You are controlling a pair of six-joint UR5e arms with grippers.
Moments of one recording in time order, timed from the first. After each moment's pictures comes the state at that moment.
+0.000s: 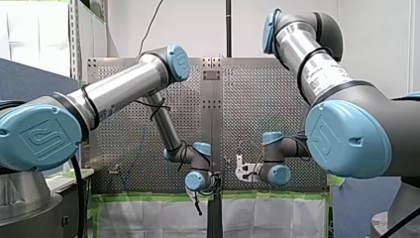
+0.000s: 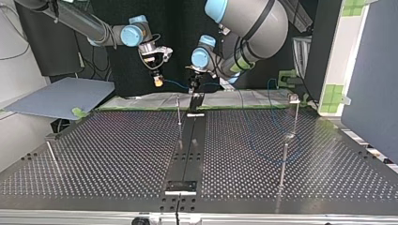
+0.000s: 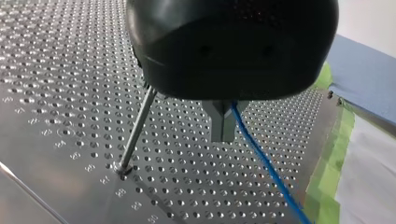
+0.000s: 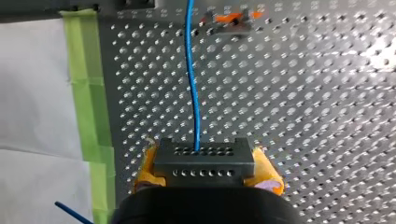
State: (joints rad) left arm -0.58 -2.62 -1.55 -2.33 -1.79 -2.19; right arm 2.01 -0.72 1.92 -1.03 1.40 1.60
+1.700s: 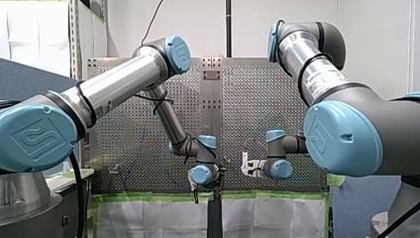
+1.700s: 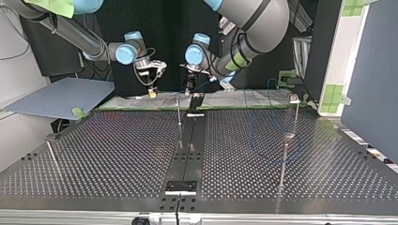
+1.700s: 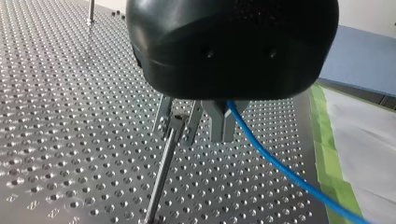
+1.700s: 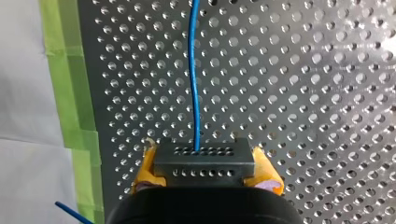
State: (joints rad) left arm -0.63 -2.57 -1.55 -2.33 -1.87 -1.89; right arm 1.94 -0.67 1.74 -0.87 1.36 1.62
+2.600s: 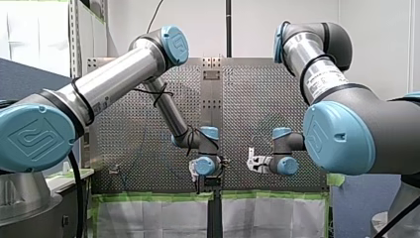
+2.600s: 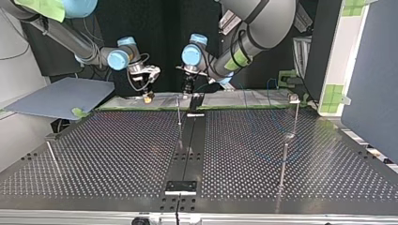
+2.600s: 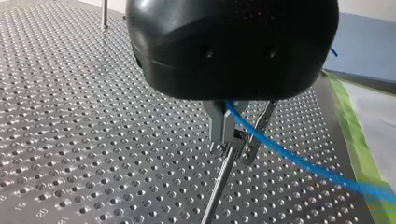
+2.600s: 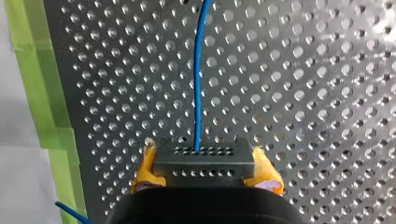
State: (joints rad) left arm -0.64 -2.51 -1.55 -2.36 -1.90 -1.87; right arm 1.88 -0.67 1.69 -0.83 1.28 1.67
